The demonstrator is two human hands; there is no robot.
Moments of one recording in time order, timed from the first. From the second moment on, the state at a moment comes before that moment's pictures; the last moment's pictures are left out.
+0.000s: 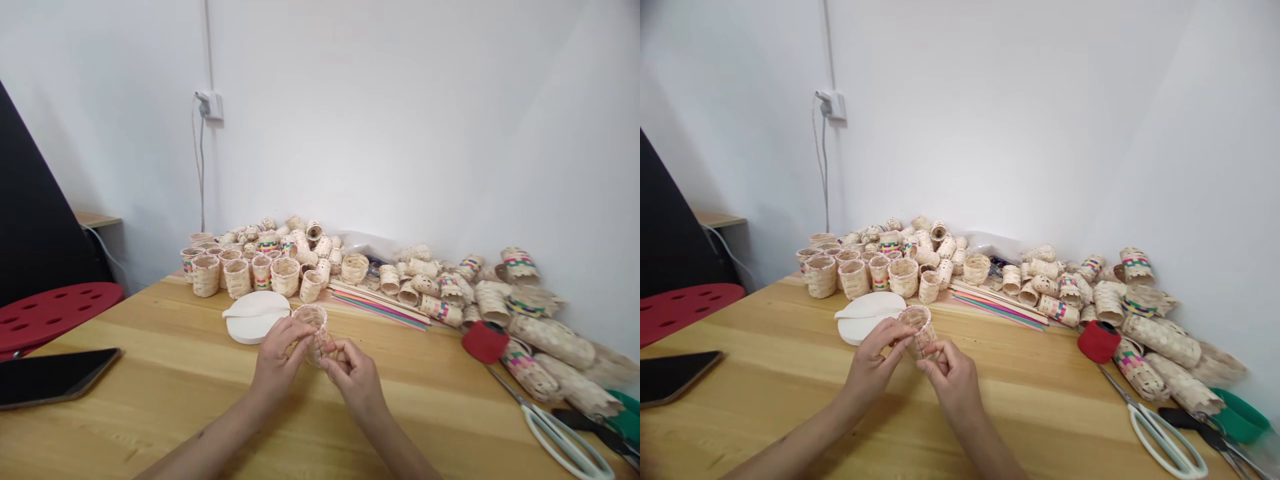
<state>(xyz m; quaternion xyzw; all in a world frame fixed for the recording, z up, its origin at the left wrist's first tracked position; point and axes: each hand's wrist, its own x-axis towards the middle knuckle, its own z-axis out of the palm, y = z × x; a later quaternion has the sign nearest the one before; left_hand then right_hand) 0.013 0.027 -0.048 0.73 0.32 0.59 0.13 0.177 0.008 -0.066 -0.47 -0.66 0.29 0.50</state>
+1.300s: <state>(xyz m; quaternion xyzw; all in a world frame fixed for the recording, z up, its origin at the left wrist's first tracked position) 0.014 0.029 -0.050 0.71 0.34 0.58 0.22 0.169 -0.006 -0.068 -0.38 -0.82 0.07 0.44</state>
